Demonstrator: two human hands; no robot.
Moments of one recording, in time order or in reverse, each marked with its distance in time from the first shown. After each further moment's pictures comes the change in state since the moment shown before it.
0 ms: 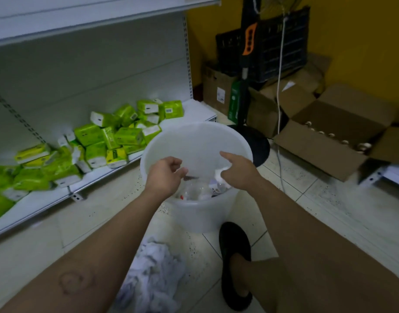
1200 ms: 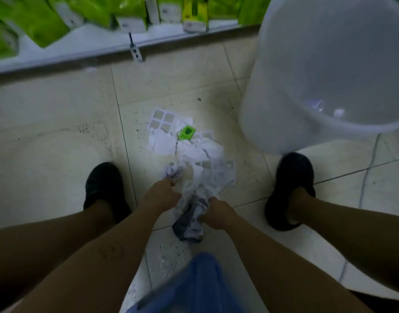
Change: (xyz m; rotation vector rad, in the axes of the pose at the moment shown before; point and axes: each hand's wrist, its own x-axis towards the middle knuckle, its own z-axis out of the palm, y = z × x) left_hand -0.169 -0.371 0.018 0.194 -0.402 -0.616; right_hand -0.139 0.080 0.356 -0.323 -0.874 0.291
